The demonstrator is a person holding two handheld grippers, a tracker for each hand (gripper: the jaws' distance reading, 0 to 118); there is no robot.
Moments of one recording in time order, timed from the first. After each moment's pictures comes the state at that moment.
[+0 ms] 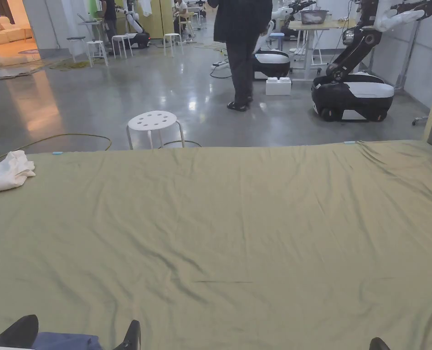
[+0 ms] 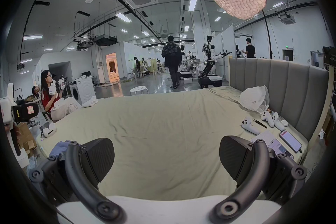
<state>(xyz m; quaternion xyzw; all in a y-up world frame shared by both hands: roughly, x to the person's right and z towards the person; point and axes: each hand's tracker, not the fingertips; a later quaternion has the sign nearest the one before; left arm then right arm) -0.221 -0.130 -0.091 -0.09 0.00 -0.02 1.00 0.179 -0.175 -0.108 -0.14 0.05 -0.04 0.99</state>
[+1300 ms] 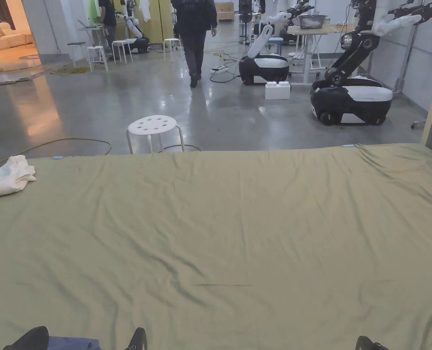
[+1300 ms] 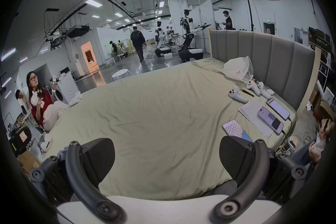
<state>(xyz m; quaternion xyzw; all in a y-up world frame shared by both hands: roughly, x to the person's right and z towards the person) -0.223 -0.132 -0.090 -0.11 -0.01 0.02 0.99 0.150 -0.149 -0.115 -0.26 -0.04 -0.10 0.96</state>
